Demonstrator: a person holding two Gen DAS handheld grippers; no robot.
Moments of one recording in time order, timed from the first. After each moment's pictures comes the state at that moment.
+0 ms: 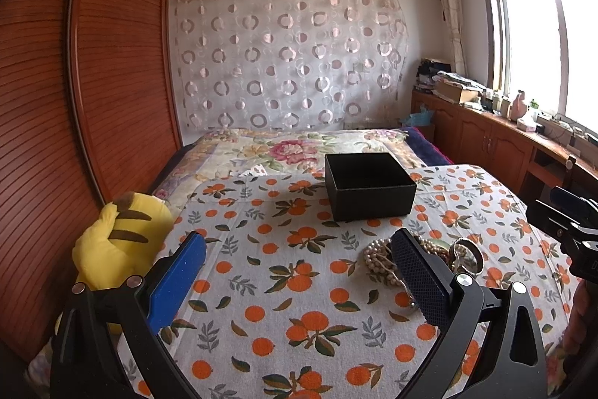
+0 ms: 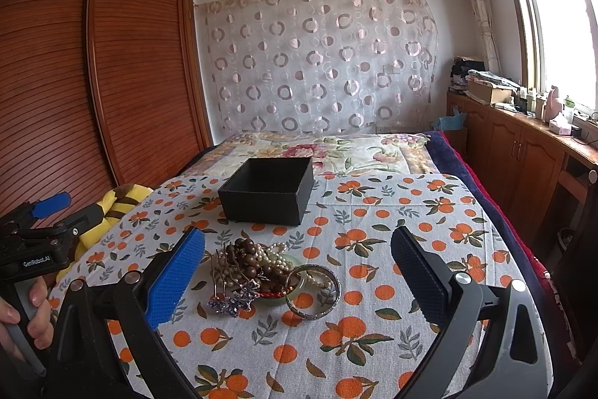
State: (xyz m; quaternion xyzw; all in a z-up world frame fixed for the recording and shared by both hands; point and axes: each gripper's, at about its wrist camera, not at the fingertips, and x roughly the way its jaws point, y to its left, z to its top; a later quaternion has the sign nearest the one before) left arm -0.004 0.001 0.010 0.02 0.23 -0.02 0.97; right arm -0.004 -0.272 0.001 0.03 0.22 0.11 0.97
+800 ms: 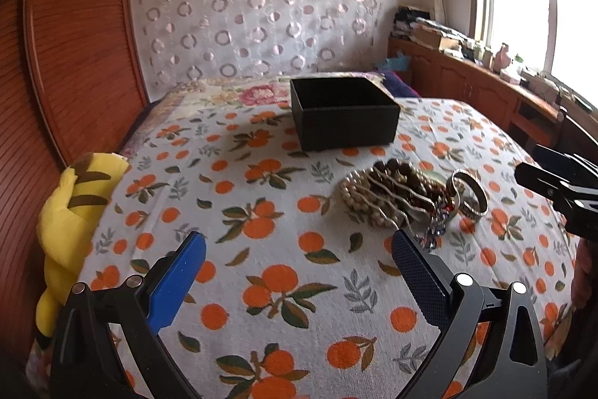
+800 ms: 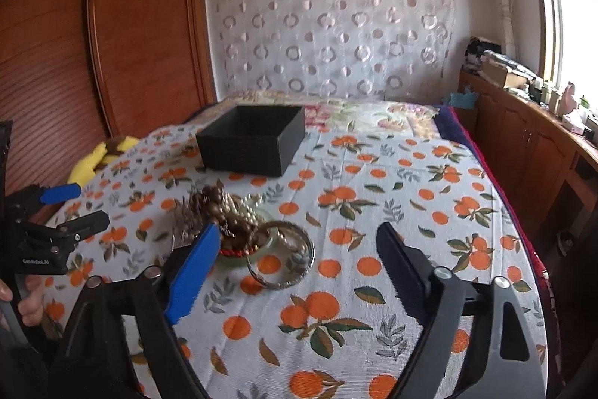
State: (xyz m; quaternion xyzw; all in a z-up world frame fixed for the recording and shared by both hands) left arm 0.027 -0.020 -0.053 0.04 0.33 -0.07 0.94; right arm 0.030 -0.290 -0.046 -0.01 0.29 0.14 0.95
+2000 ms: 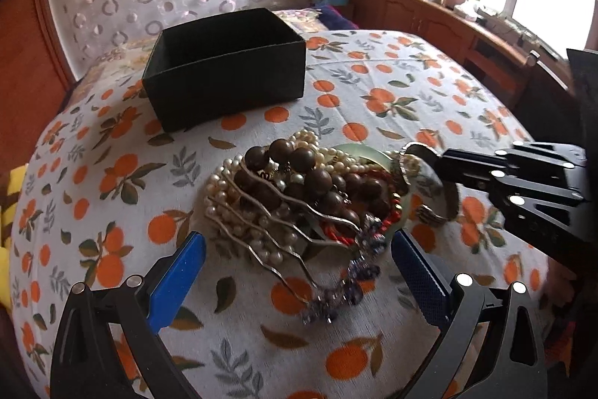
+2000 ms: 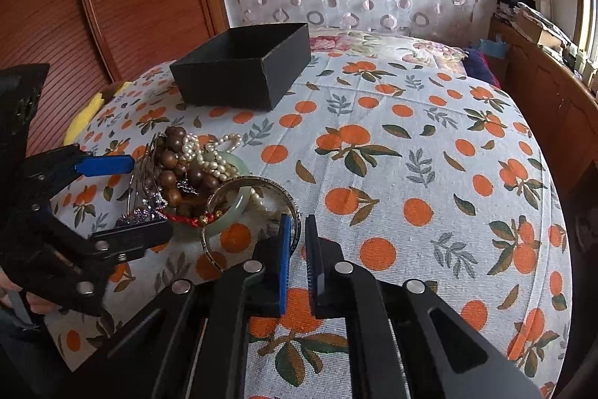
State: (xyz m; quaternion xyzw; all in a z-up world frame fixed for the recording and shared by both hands) left arm 0.101 -0.109 -0.089 0.08 0.44 -0.18 0.88; right arm 0.091 -0.294 -0.089 -0.02 0.41 0.17 0.89
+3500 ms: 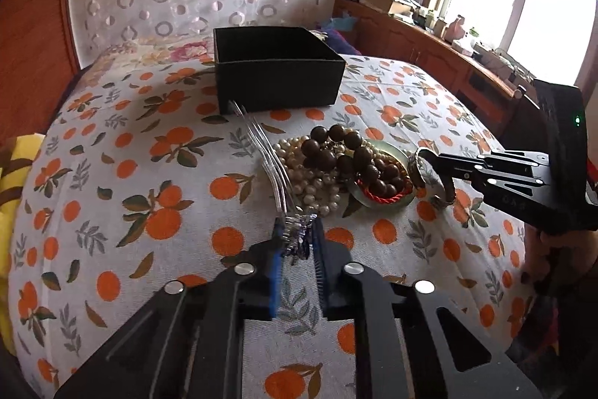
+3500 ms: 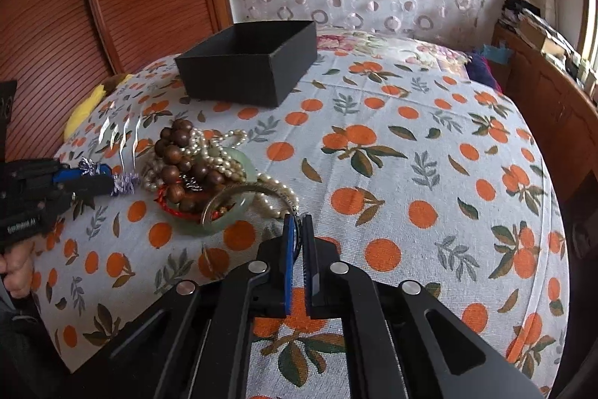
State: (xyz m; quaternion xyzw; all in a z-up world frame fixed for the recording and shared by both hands) left arm 0.068 -0.044 -0.075 0.01 0.41 -0.19 0.89; right arm 0.091 -0.286 -0.090 -0.04 0.41 0.18 0.89
